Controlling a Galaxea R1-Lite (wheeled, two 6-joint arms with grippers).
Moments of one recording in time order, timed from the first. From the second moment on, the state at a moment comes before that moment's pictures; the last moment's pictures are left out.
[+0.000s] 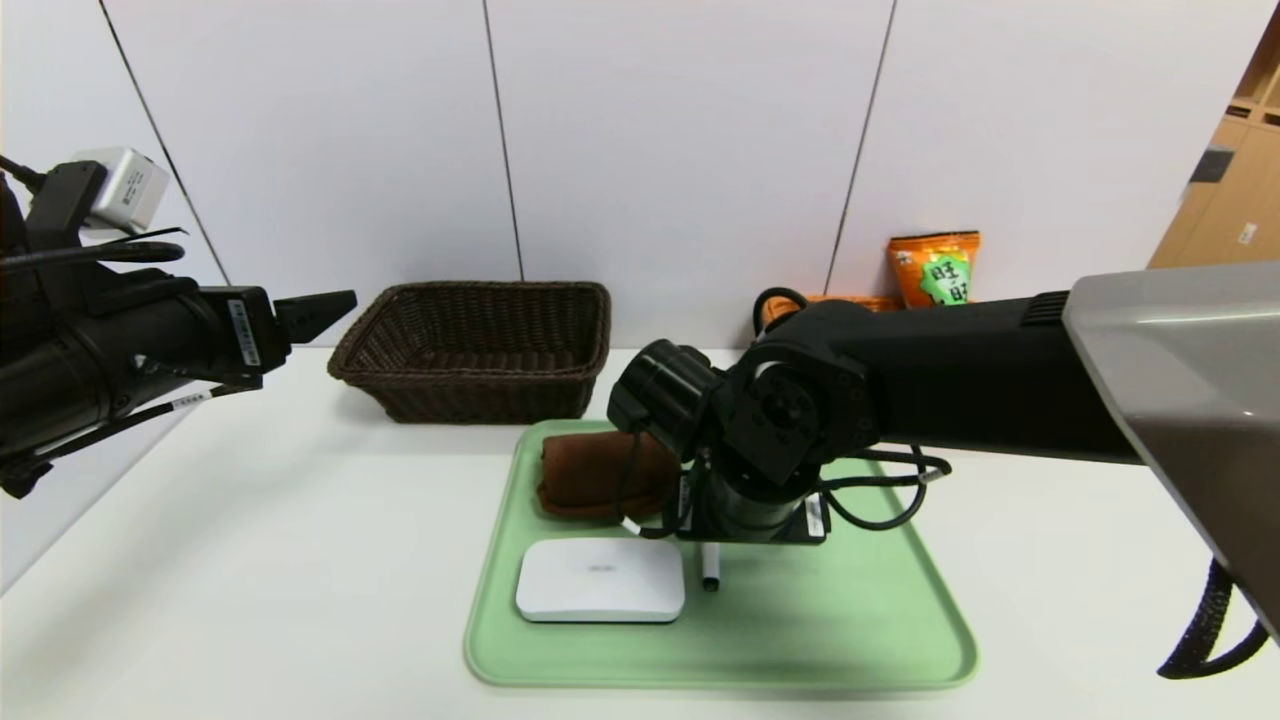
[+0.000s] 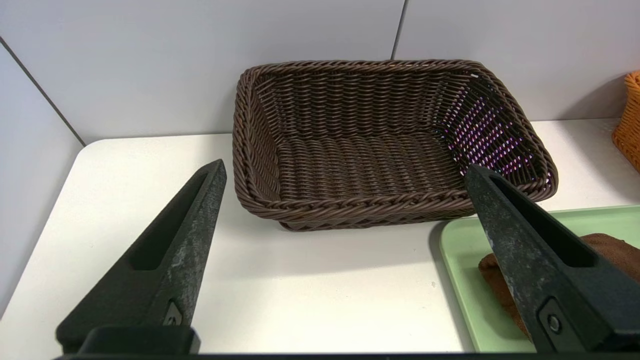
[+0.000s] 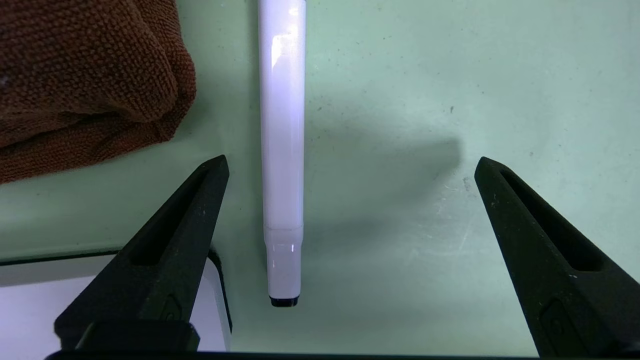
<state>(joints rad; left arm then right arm) -0.09 1.38 -0.79 -0.47 -0.05 -0.06 0.82 2.18 -1.76 0.84 -0.42 0.81</state>
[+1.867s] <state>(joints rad) -0.09 1.39 -0.80 -0.48 -0.05 -0.06 0.84 2.24 -1.80 0.84 -0.43 0.81</state>
